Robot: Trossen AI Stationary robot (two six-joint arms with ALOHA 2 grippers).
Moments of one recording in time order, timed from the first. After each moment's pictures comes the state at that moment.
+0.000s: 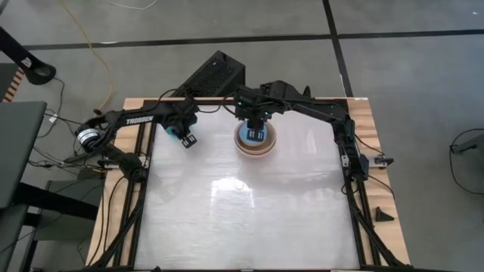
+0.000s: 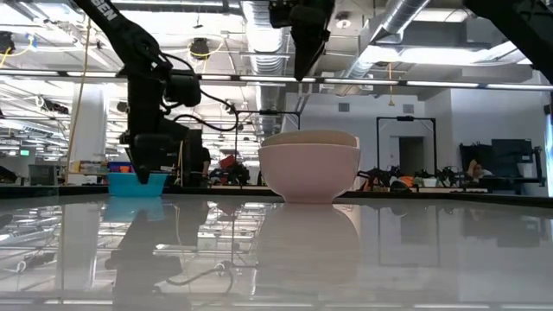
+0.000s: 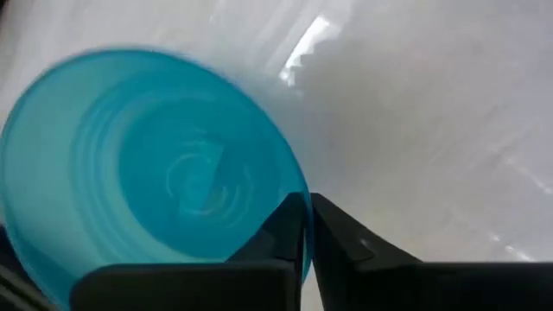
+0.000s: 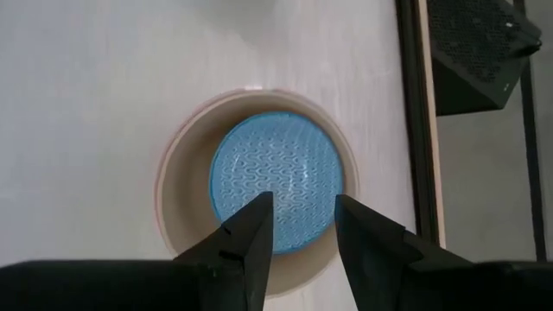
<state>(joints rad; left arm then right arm) 0.73 1.49 0.84 -0.68 -0.14 0.09 -0.25 2.05 2.35 -1.47 0.17 -0.16</state>
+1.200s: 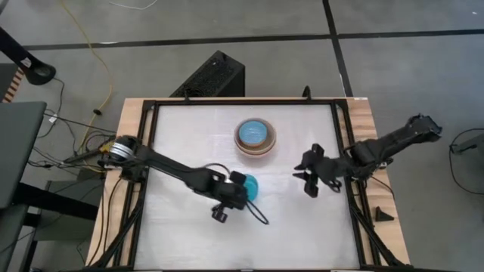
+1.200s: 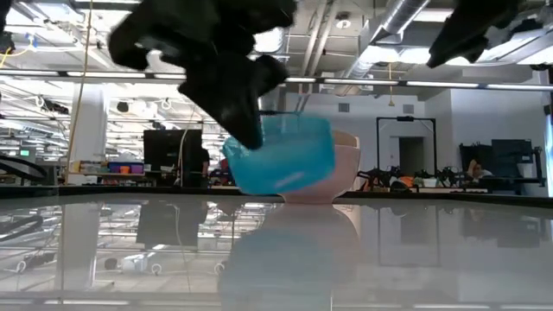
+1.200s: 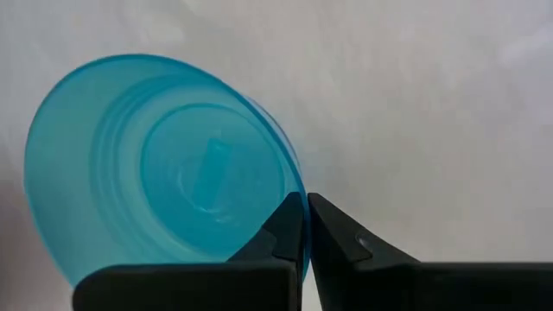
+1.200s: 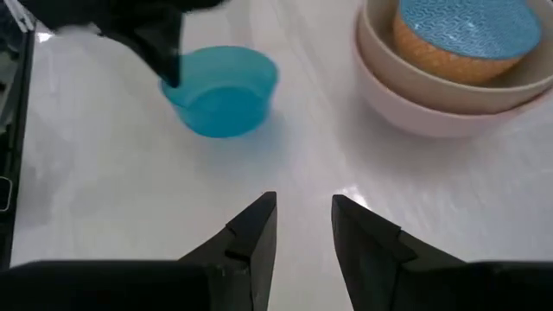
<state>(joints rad) -0.28 1.84 1.30 -0.44 -0.07 0.21 0.39 0.95 0.86 -0.70 0.39 0.59</state>
